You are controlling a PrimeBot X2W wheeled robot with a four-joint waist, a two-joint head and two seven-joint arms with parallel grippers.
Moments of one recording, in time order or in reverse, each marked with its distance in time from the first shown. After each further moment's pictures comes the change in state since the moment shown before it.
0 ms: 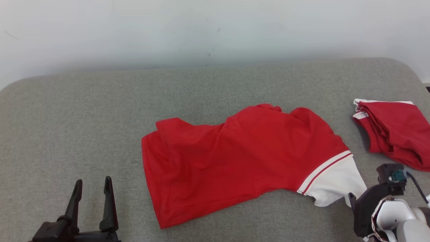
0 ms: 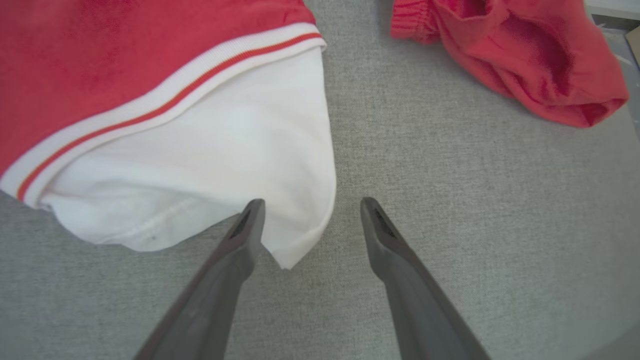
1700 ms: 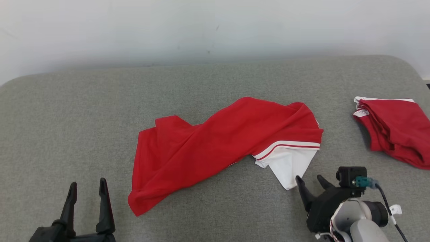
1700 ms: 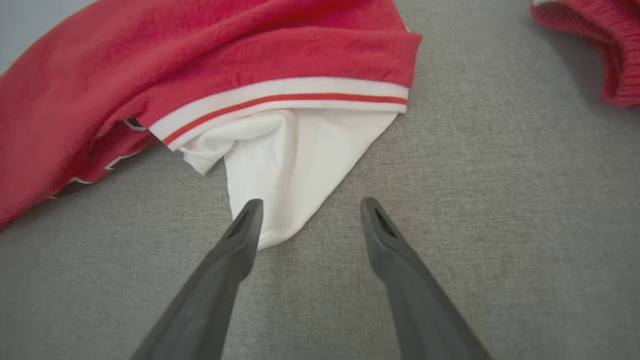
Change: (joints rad) left arm 0.028 0.002 0.002 -0.040 -0.015 0.035 0.000; right arm -0.031 0.097 0.206 0.100 0.227 0.000 -0.389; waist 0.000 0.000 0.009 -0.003
